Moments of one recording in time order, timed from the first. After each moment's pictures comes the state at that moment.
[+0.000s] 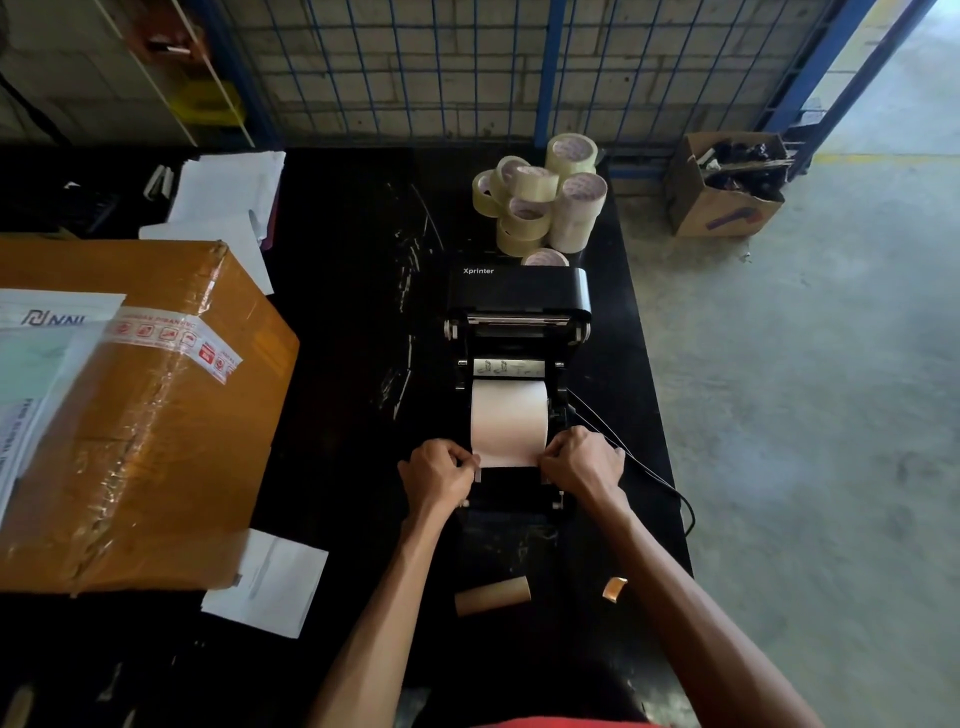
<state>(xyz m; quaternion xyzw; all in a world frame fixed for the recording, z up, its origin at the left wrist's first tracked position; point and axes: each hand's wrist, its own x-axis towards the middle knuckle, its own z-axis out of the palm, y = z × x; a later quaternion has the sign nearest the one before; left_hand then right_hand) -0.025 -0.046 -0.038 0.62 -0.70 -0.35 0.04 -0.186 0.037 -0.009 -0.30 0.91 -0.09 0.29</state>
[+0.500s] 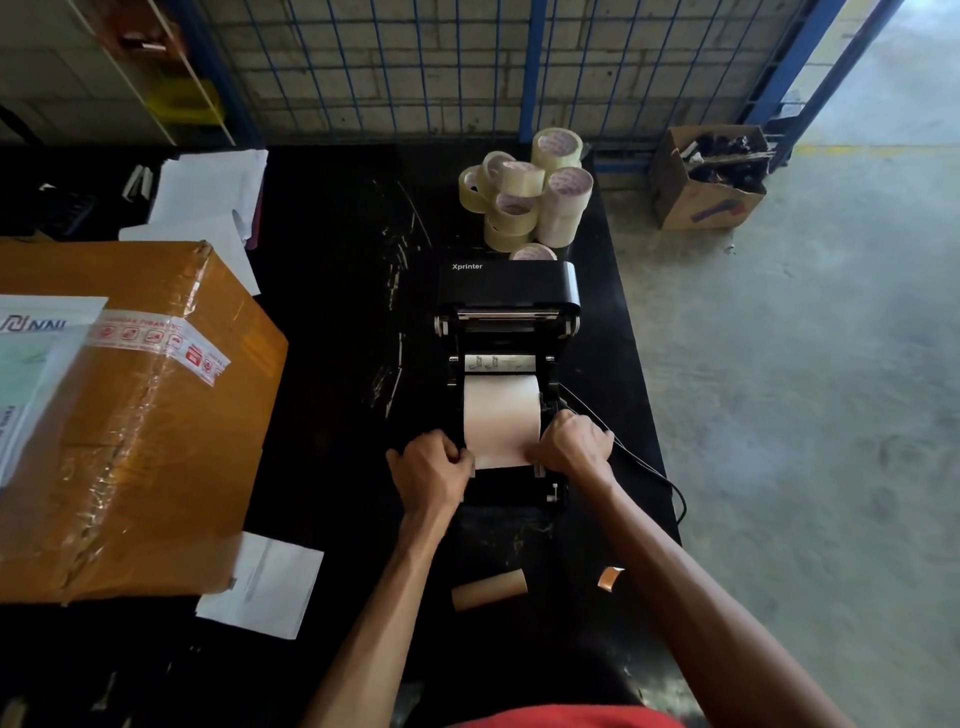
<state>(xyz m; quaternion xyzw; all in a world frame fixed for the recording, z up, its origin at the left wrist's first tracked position) -0.024 -0.037 -0.037 0.60 -0.76 -0.23 0.08 -0.193 0.022 -0.017 -0.29 0.91 -0.04 0.29</state>
